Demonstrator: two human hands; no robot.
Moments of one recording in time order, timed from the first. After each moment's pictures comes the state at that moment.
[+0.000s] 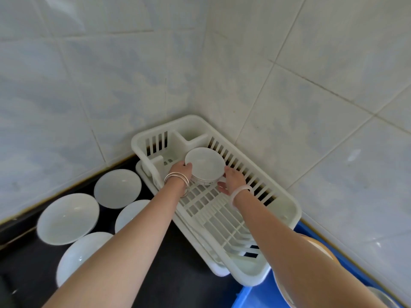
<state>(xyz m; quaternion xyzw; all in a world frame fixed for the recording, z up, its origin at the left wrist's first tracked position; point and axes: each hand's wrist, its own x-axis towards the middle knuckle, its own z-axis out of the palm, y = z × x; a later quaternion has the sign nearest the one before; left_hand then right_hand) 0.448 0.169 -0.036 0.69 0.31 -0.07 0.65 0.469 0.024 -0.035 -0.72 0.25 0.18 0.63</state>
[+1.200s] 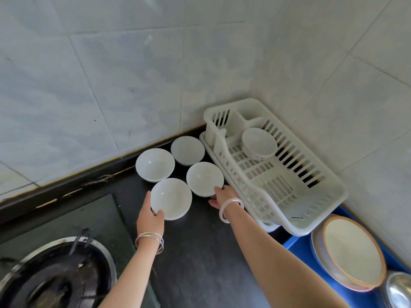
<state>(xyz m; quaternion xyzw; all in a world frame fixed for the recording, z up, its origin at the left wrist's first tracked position) 0.157 0.269 -0.087 0.72 0.48 0.07 0.50 0.299 0.139 -0.071 -0.76 0.20 0.32 0.53</state>
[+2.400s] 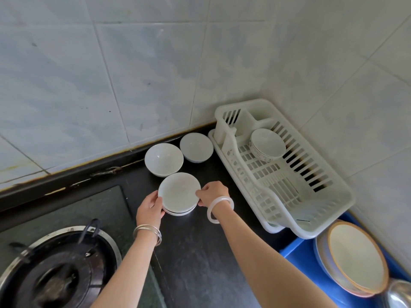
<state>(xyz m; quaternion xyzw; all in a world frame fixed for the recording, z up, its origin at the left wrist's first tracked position) 0.154 0.286 -0.093 0.47 0.50 0.14 0.72 0.267 0.181 -0.039 -0.89 0.04 0.32 0.32</state>
